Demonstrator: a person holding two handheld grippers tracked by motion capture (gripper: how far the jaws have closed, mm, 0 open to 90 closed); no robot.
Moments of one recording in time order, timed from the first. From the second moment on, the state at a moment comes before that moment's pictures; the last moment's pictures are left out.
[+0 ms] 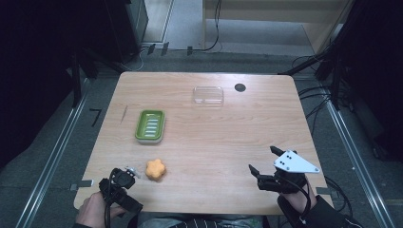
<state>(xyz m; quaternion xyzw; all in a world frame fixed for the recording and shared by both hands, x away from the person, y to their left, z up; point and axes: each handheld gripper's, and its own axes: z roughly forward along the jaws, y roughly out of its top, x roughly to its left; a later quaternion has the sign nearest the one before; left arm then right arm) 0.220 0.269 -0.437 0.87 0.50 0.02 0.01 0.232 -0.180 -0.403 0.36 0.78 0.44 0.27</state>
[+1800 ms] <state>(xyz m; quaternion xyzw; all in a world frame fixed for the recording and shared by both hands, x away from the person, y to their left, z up) 0.262 0.231 -0.437 0.88 0.47 0.04 0.07 0.231 -0.179 -0.403 0.36 0.78 0.43 0.27</state>
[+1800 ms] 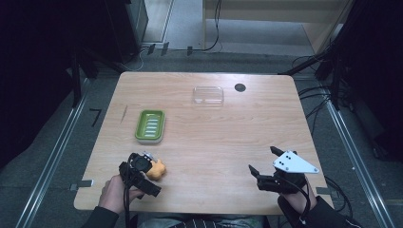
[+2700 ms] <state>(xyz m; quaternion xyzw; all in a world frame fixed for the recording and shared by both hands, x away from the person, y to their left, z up) 0.292 0.216 -0.445 0.88 0.46 0.06 0.05 0.232 -0.178 -0.403 0.36 0.78 0.43 0.27</state>
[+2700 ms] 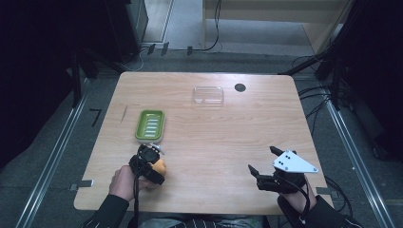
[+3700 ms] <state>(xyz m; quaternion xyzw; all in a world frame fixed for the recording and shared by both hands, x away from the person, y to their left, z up) 0.297 0.218 -0.451 0.90 0.44 0.05 0.04 0.232 -0.178 -0.403 0.36 0.78 0.43 0.27</state>
